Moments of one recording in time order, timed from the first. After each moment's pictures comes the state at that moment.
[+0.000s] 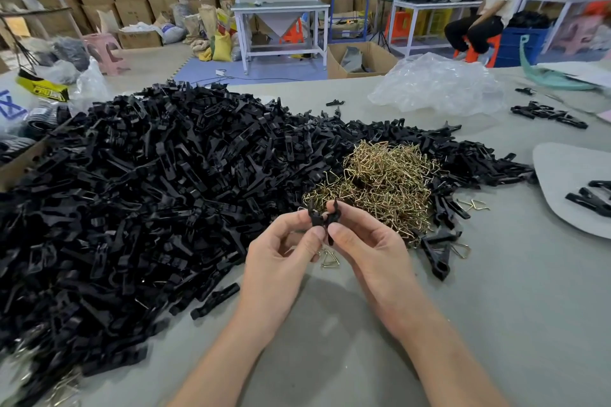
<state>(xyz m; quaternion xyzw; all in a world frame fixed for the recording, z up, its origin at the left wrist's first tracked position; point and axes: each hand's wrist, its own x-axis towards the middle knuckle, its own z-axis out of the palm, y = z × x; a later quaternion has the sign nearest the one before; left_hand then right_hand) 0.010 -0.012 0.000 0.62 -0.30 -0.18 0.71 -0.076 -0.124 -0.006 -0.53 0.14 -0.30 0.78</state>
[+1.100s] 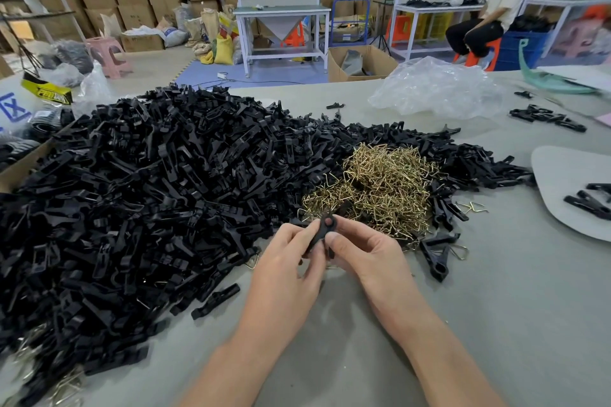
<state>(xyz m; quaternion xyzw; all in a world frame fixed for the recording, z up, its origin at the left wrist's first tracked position) 0.004 -0.011 -0.009 0.77 -0.45 0.07 0.45 -0.081 -0.124 -0.004 -0.56 0.18 -0.27 0.76</state>
